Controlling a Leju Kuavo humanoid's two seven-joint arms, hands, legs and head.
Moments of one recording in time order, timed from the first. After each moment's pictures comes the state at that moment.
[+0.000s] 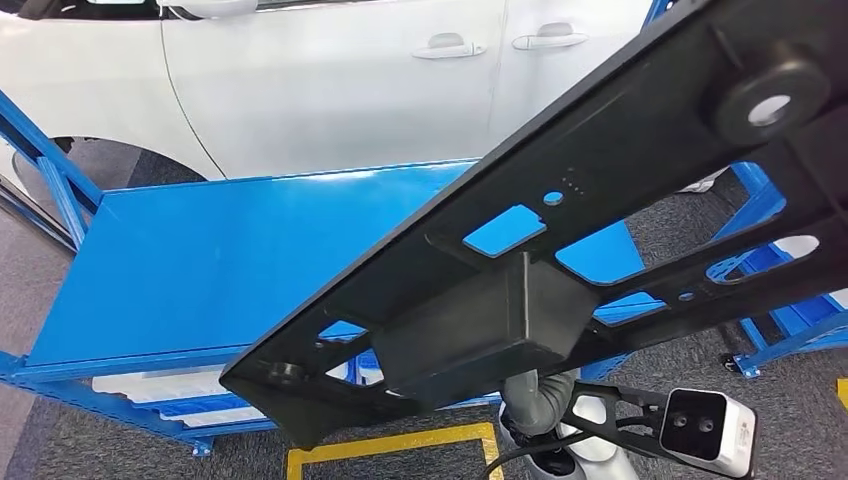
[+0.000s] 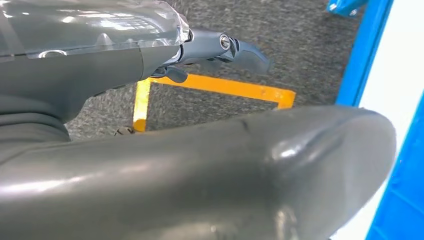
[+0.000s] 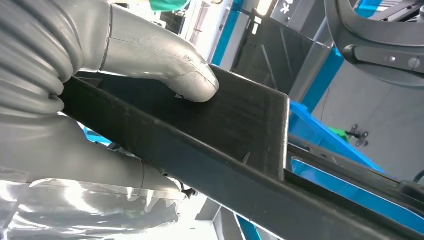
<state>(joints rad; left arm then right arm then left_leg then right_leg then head) -0.09 -0.05 1.14 -0.22 -0.80 -0.07 -0.46 -0.20 0.04 0.51 -1.95 -0.17 0.44 -0.70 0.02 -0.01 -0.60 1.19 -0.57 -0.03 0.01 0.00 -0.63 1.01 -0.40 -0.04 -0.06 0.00</state>
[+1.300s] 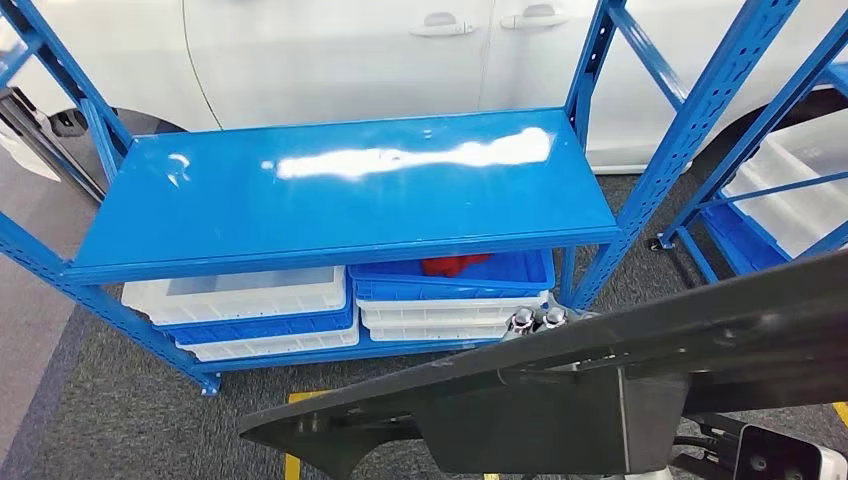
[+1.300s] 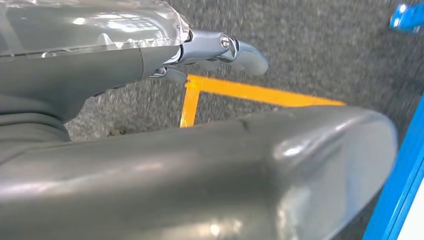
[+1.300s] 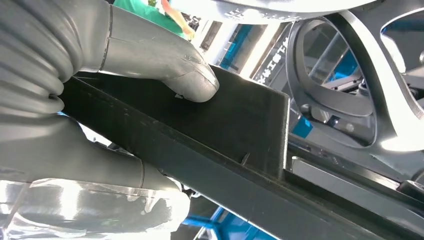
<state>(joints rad) -0.09 -0.05 1.16 -0.22 -0.82 -0.07 -0.47 -0.16 0.02 0.38 -2.06 -0.17 0.66 -0.70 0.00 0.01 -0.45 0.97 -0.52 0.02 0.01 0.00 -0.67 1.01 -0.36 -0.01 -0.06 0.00</state>
